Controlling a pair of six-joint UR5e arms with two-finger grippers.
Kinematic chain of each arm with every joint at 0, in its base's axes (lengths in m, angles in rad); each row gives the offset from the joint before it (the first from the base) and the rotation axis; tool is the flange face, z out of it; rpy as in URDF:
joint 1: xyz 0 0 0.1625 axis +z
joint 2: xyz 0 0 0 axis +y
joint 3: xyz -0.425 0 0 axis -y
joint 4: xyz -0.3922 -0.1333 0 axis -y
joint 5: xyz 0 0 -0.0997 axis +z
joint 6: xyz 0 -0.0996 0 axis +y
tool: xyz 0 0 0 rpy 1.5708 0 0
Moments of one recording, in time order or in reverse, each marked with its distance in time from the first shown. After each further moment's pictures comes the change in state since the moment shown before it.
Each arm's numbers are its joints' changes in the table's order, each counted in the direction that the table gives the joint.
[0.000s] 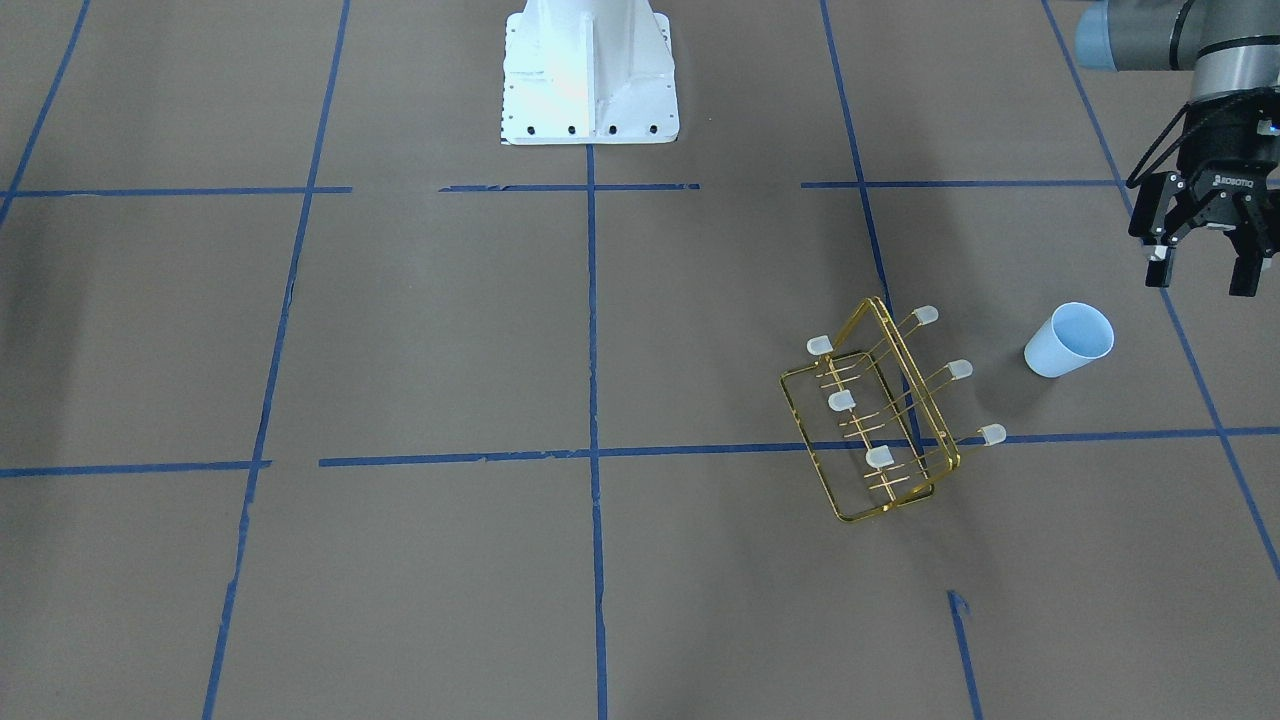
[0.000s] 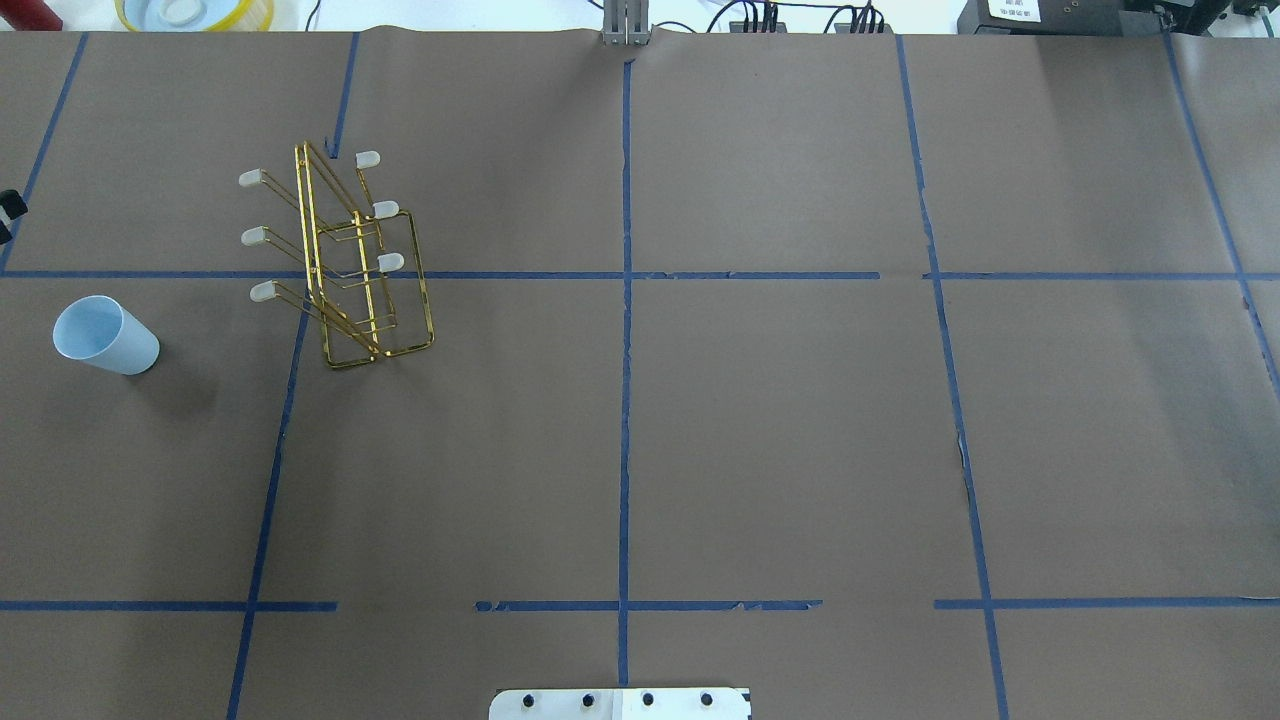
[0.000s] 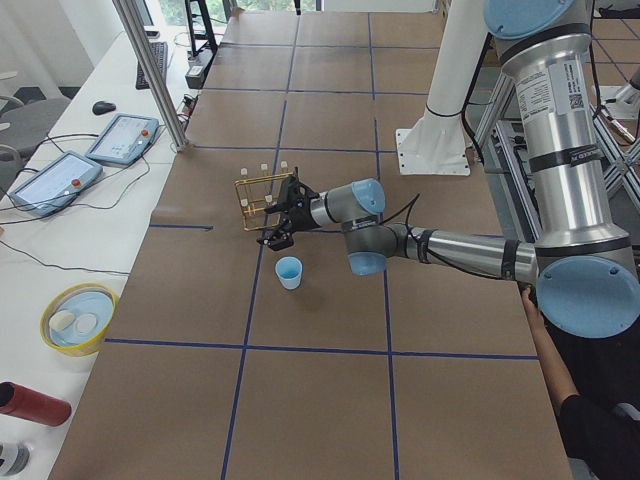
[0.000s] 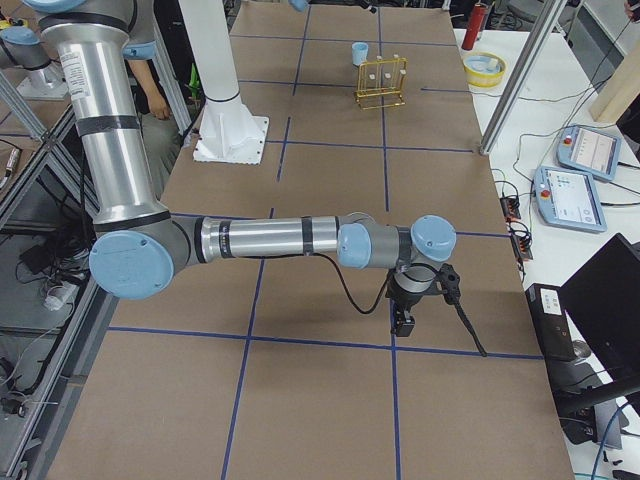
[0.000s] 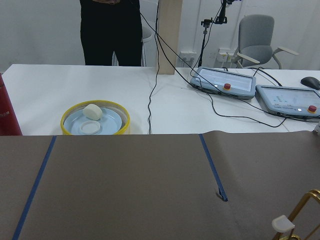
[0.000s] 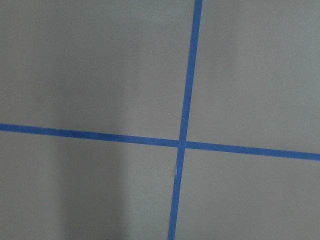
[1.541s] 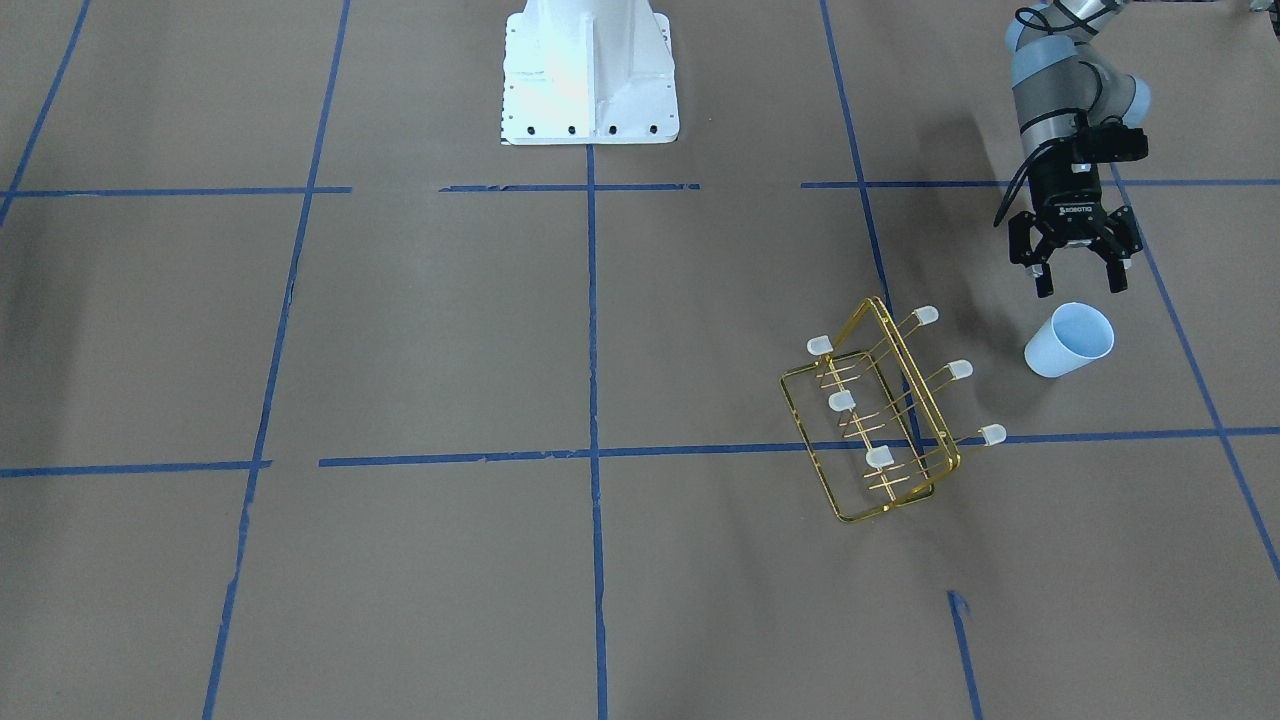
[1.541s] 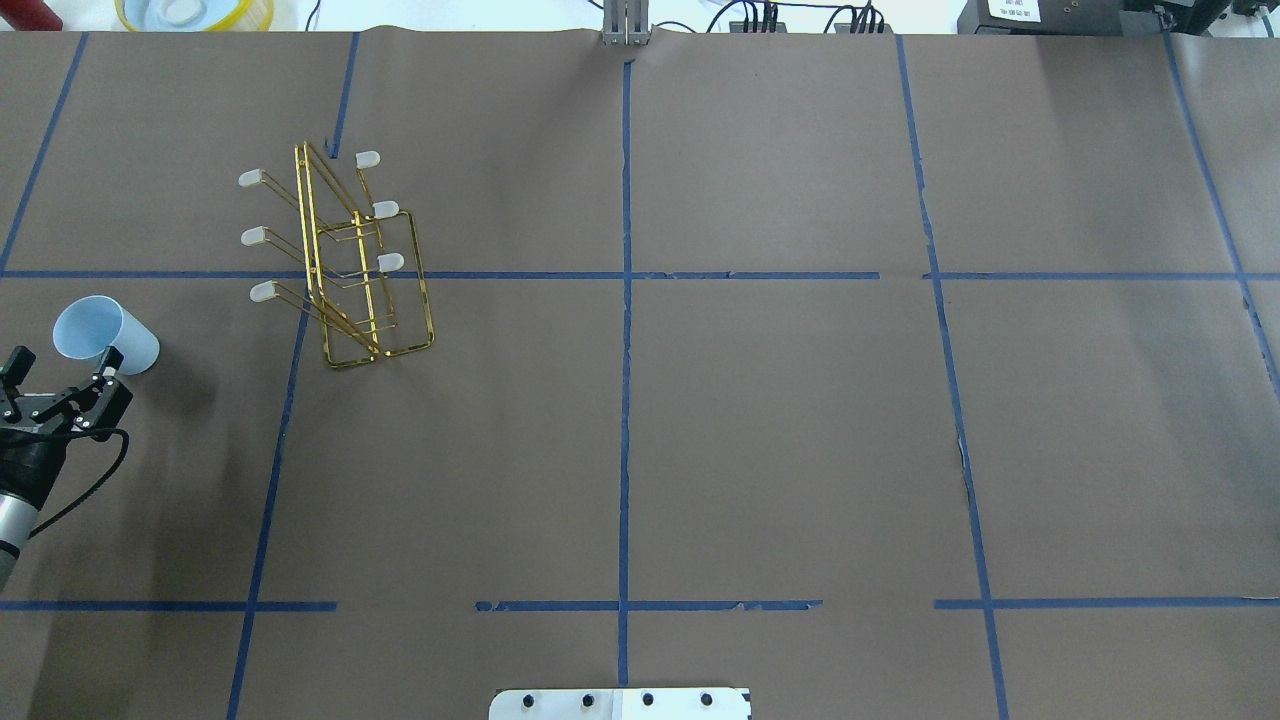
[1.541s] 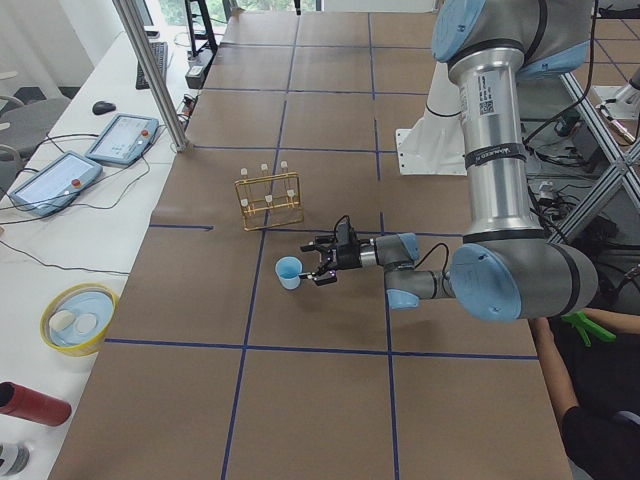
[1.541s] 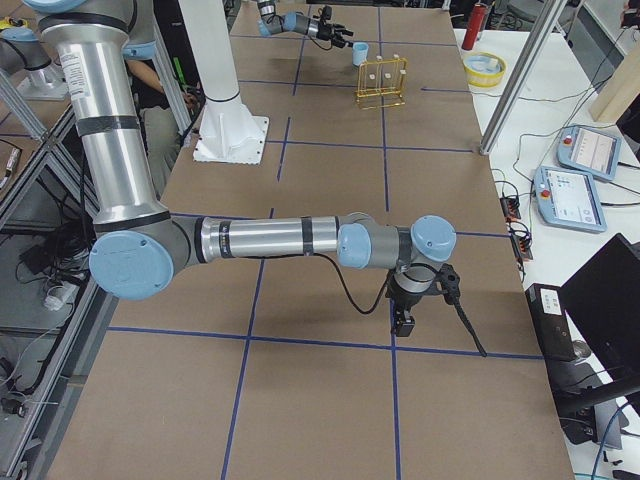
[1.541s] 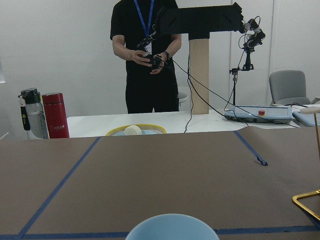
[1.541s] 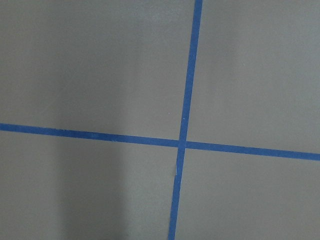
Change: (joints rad) left arm 0.601 0.063 0.352 -0.111 -0.865 0.167; right arm 0.000 0.000 0.000 0.000 0.000 0.000
